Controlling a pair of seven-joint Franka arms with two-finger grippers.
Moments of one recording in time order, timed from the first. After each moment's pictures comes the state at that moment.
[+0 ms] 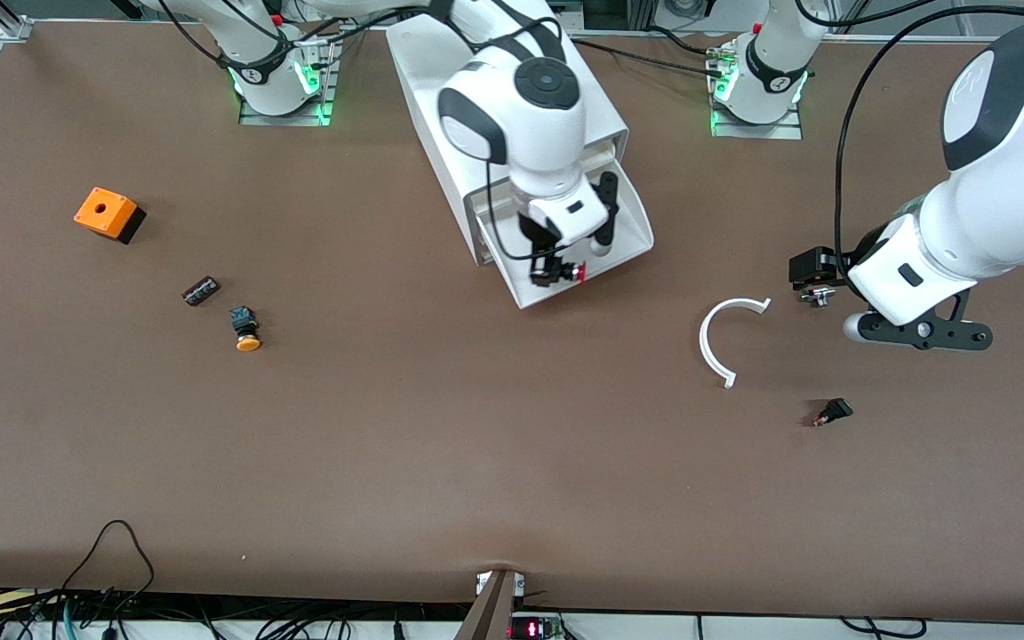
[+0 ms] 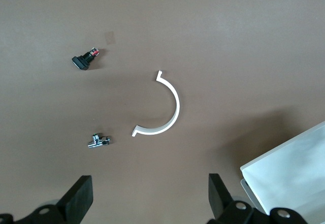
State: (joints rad) left arm 0.01 0.37 -0.26 -1.22 0.06 1.43 -0.16; right arm 0.78 0.65 0.08 -1.23 -0.22 2.03 -0.47
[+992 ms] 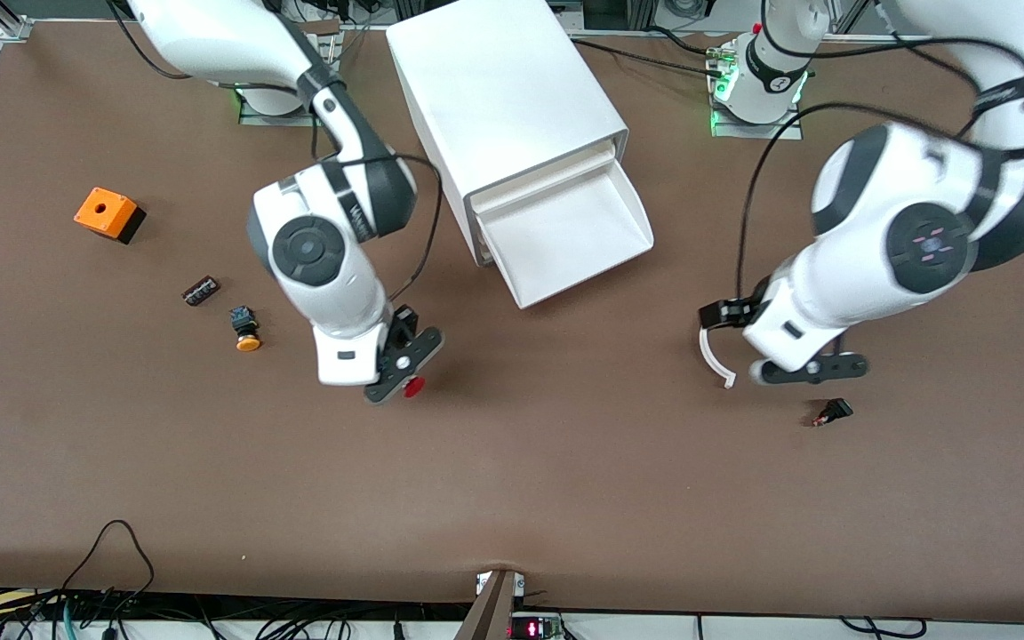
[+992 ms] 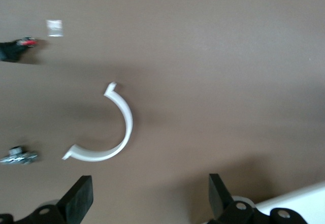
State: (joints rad) left arm -0.09 0.45 -0.26 -1.45 0.01 1.80 -0.47; right arm 0.44 0.65 0.01 -1.35 -0.06 2.02 -0.28
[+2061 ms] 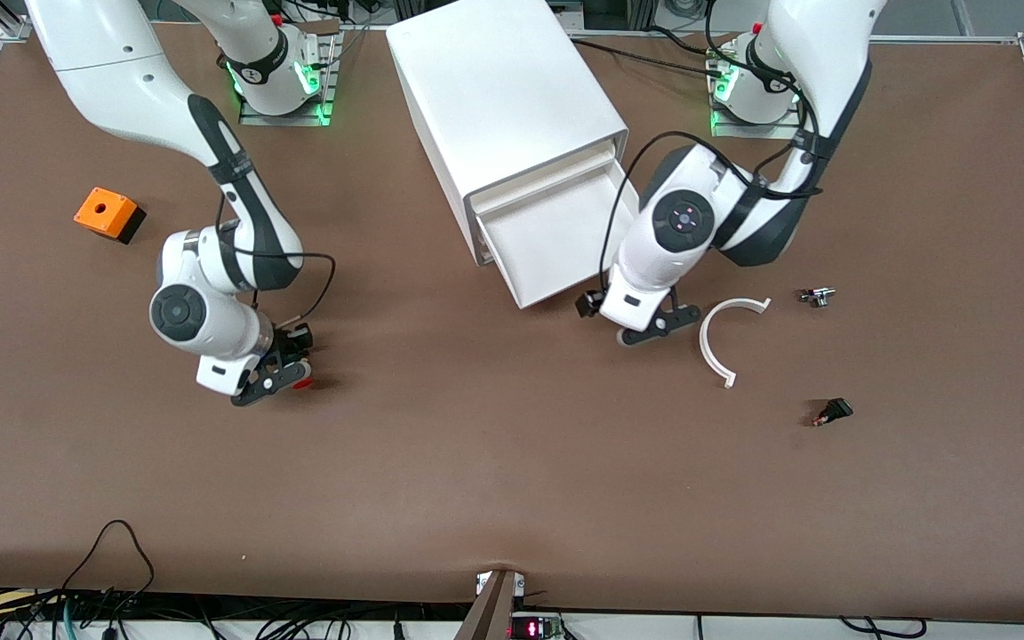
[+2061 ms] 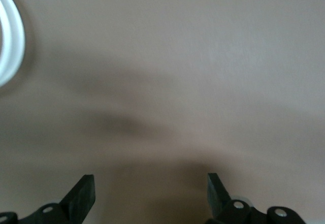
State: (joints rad) left arm -0.29 0.45 -0.31 -1.82 0.00 2.21 -0.94; right arm 0.17 0.57 0.03 -1.89 0.00 2.38 -0.27
